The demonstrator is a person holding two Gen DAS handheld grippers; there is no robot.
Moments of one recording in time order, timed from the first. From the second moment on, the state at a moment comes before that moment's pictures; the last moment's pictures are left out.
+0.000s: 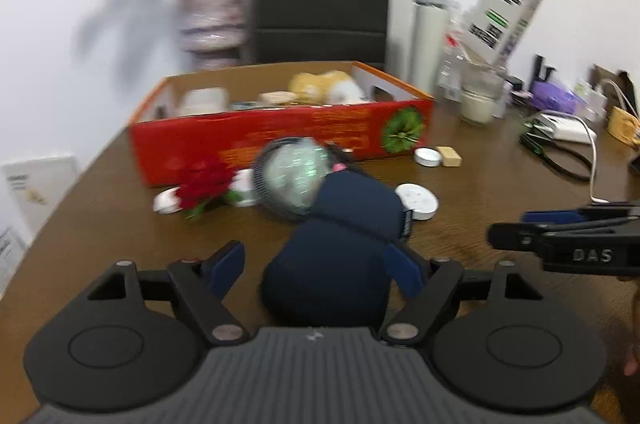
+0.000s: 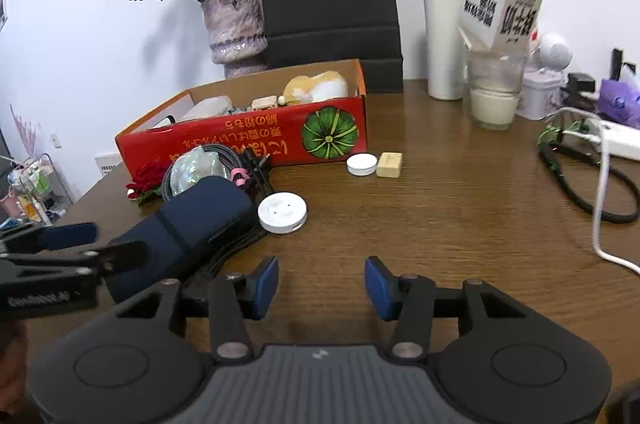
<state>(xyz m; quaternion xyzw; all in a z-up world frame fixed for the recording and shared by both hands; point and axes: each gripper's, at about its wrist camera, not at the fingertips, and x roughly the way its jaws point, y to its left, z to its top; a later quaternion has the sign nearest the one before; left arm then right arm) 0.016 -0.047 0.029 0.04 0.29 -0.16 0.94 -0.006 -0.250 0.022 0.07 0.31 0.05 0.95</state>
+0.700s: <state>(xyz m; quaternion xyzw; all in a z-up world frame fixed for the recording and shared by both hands) 0.047 -0.064 0.011 0.02 0.31 -0.21 0.93 0.077 -0.211 0.009 0.02 0.33 0.07 0.94</state>
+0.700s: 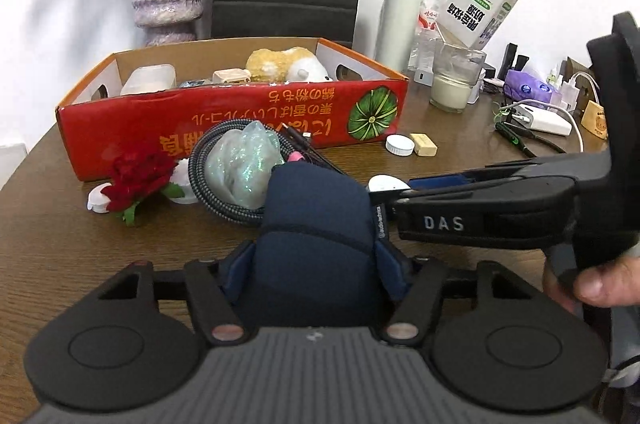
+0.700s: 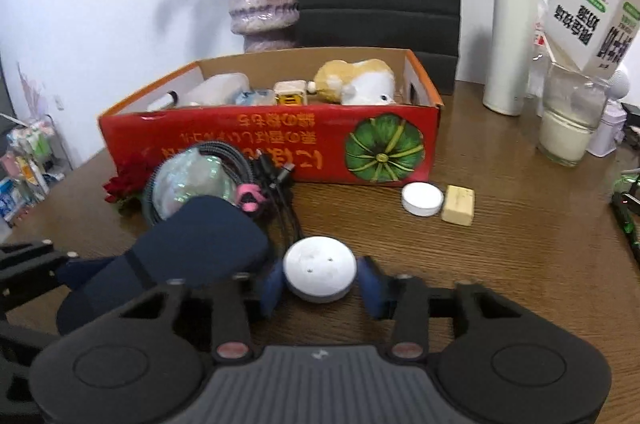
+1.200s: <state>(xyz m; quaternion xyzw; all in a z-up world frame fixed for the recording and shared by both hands) -0.024 -0.034 0.064 -0.02 0.26 -0.15 0.95 0.008 -0.229 0.064 0.04 0.24 0.06 0.97</state>
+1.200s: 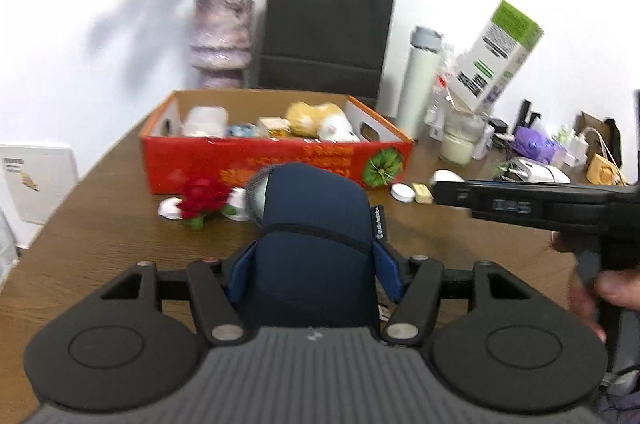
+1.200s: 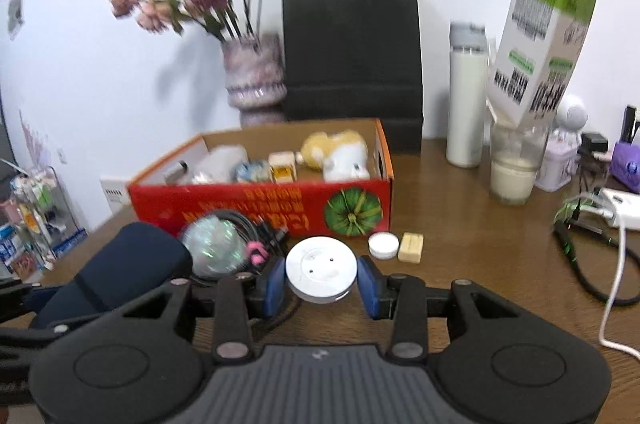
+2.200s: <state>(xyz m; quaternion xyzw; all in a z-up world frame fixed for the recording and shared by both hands) 0.255 -0.049 0.081 -0.10 0.38 -0.04 0.92 0.216 -0.217 0.101 0.12 0.33 0.07 0.93</state>
